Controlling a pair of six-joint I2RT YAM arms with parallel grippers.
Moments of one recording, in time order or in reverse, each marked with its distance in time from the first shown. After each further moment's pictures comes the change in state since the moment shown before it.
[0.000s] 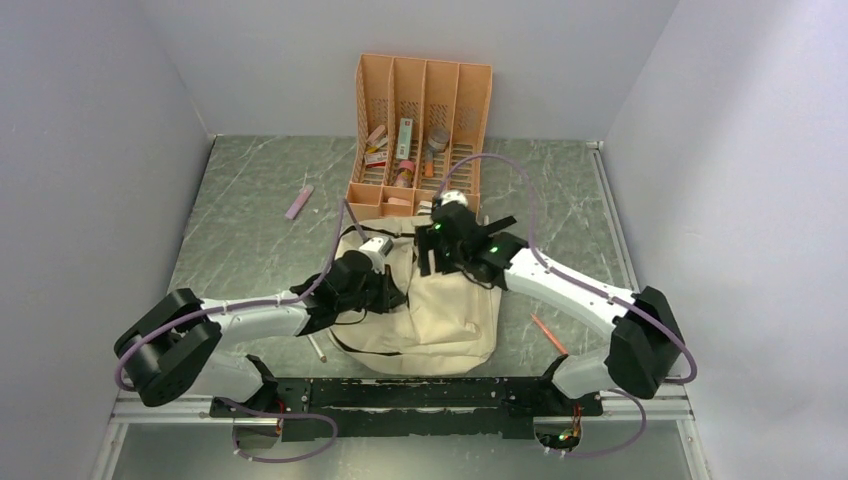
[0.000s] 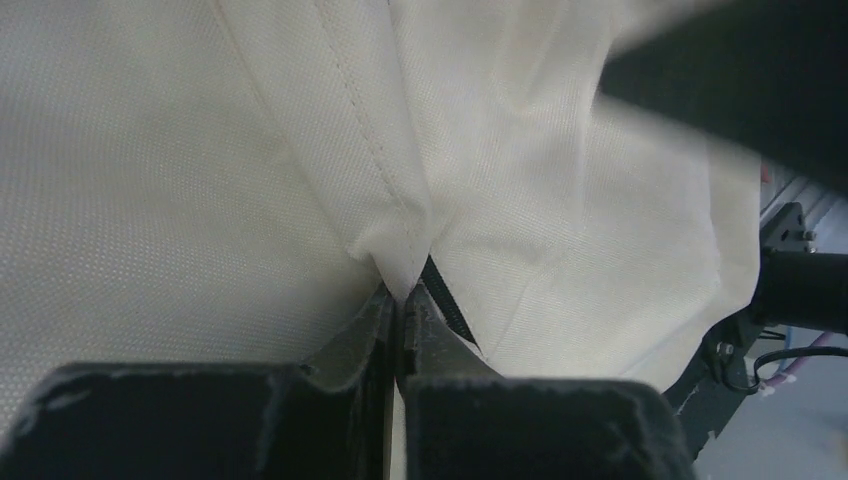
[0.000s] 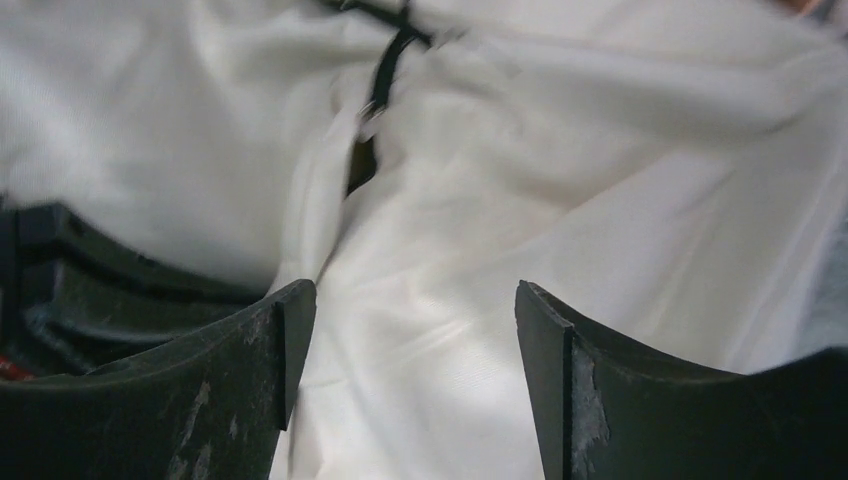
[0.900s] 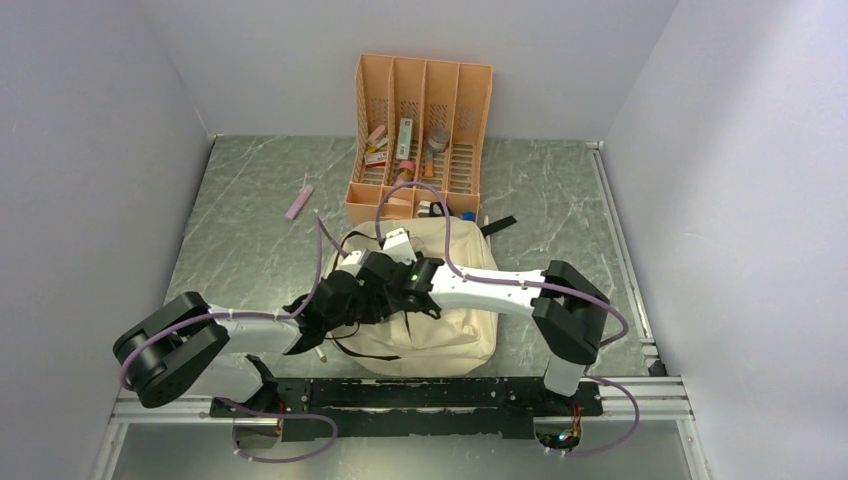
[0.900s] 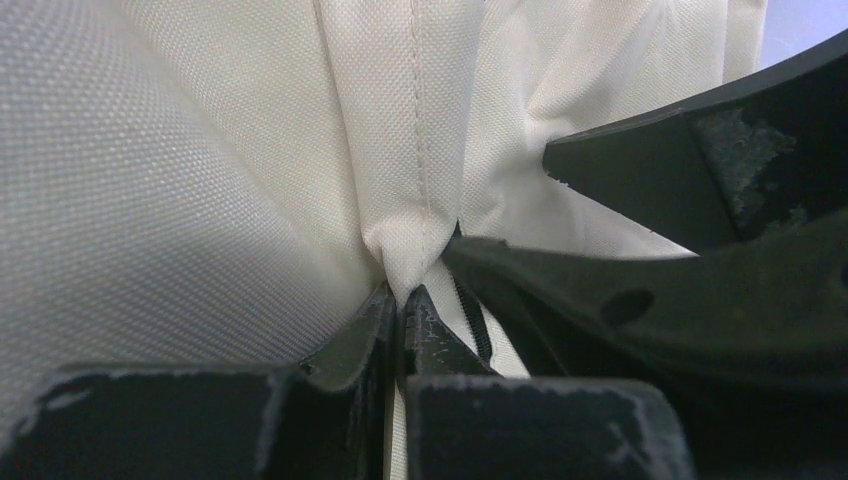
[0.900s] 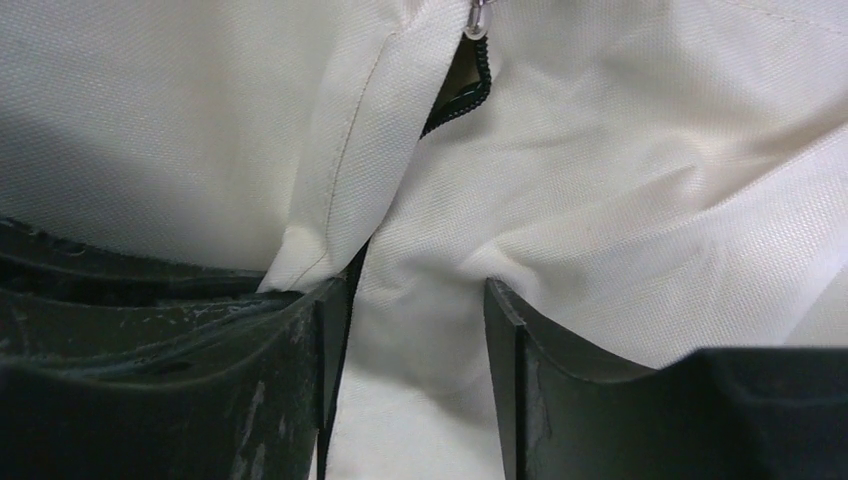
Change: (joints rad) left arm -0.008 -0.002 -0.213 0.298 -0.053 -0.212; right arm 0.377 0.374 0.195 -0.212 0.360 0.170
